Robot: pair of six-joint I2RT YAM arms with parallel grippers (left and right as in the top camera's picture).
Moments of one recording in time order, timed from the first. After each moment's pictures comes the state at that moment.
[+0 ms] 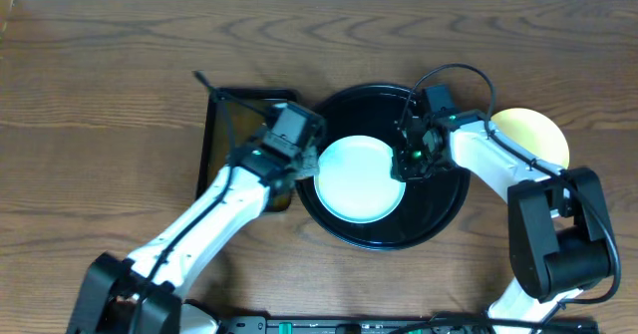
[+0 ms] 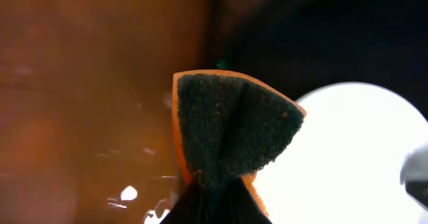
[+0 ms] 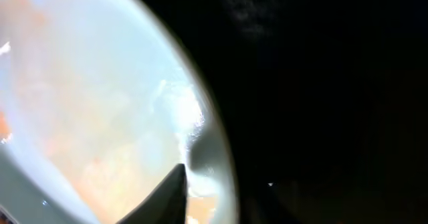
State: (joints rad) left arm -0.50 1.50 0.97 -0.58 -0.14 -0.65; right arm 0.29 1.86 1.09 -0.66 -0.31 0.20
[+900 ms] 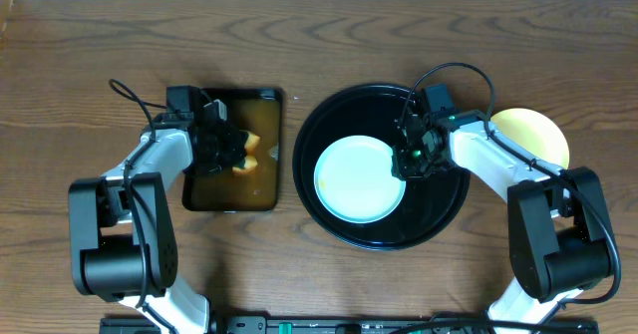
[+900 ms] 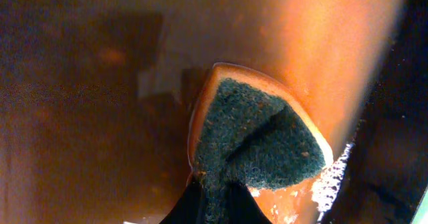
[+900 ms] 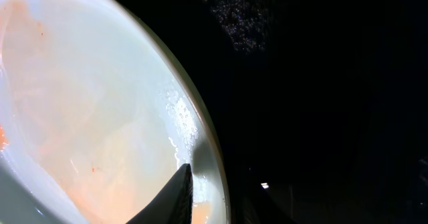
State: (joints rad) left arm 0.08 1.82 0.97 -0.45 0.39 -0.28; right arm 0.29 1.86 1.09 -0.65 -0.29 0.20
